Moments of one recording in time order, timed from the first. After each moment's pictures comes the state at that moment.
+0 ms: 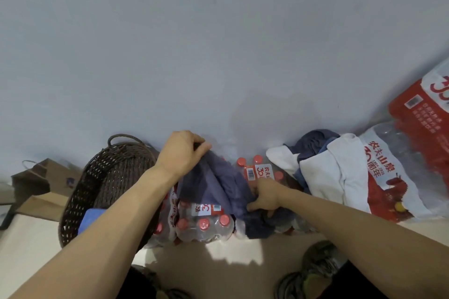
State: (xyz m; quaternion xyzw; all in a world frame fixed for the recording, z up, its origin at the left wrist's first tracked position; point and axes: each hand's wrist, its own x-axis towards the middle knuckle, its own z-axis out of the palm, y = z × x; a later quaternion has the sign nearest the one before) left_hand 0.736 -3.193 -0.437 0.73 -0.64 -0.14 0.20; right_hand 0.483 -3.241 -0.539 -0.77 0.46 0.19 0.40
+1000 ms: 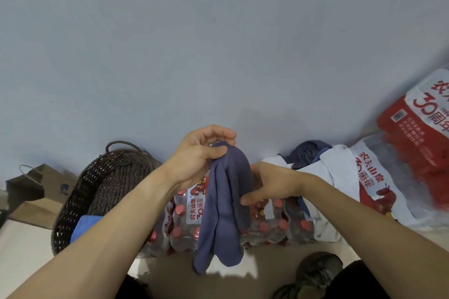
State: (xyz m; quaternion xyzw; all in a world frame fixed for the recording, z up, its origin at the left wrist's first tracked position) left_hand 0.691 -3.179 -0.384 0.42 -0.38 -0.62 0.54; right_hand 0.483 -3.245 -0.412 -0.76 0.30 0.06 0.57
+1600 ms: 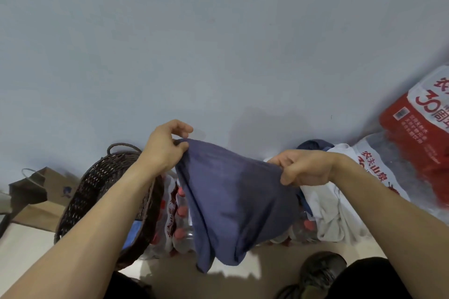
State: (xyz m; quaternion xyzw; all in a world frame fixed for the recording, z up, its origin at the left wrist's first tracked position) left_hand 0.759 -3.190 -0.407 0.74 -0.51 -0.27 0.35; right_hand 0.443 -3.284 -0.391 -0.56 0.28 0.12 0.77
